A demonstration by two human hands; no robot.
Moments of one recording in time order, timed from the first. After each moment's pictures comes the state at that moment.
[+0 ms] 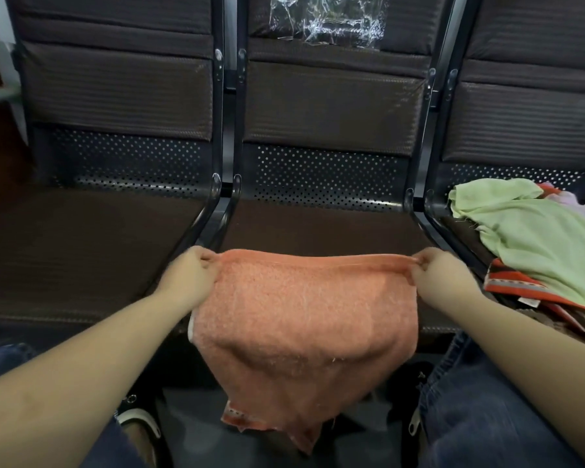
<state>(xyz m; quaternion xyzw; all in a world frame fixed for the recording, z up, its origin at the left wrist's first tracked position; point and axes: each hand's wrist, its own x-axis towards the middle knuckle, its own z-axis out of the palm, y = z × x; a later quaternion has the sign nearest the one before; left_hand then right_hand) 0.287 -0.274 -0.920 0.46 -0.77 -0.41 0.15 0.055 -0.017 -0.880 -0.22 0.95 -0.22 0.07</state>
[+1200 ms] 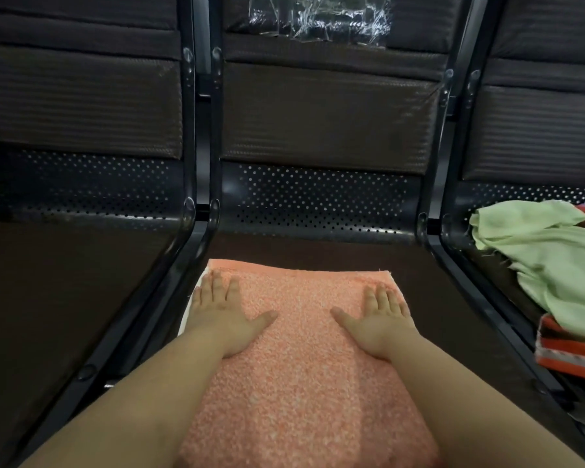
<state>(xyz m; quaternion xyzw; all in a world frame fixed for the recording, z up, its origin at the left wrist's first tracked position) 0.156 -0.302 -0.962 0.40 -0.90 -0.12 -0.15 -0.008 -0.132 -0.960 -0.29 0.93 0.05 0.21</state>
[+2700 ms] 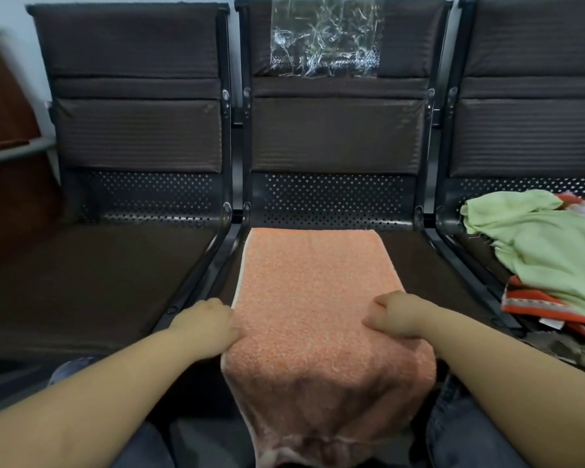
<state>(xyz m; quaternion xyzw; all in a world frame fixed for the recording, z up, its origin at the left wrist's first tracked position) 0.288 -0.250 -0.907 0.36 -0.91 -0.10 -0.17 0.052 -0.053 -0.904 -0.35 0.90 0.04 0.25</state>
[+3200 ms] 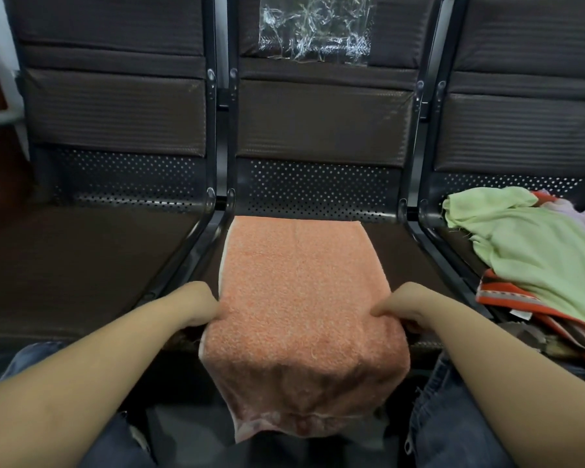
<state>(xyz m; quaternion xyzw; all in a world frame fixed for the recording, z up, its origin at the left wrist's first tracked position) 0.265 -0.253 -0.904 0.49 -0.83 -0.25 -0.14 0.042 -0.030 -0.894 -0.13 0.91 -0.21 0.33</state>
